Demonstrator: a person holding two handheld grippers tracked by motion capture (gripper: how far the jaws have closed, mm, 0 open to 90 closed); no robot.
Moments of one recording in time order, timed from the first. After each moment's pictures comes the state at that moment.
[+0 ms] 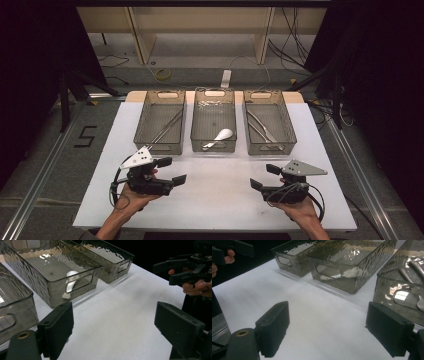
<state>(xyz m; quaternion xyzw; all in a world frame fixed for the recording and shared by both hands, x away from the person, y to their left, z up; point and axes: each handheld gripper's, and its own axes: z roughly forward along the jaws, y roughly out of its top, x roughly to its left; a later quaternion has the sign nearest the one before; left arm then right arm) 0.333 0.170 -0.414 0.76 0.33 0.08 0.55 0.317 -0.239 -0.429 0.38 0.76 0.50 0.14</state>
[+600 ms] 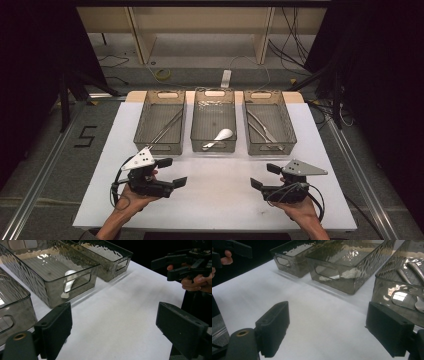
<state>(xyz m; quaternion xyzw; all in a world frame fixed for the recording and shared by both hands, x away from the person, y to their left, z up) 0.332 0.168 -0.415 0.77 0.32 0.08 0.54 0.318 -0.240 -0.429 0.38 0.76 0.50 0.15</state>
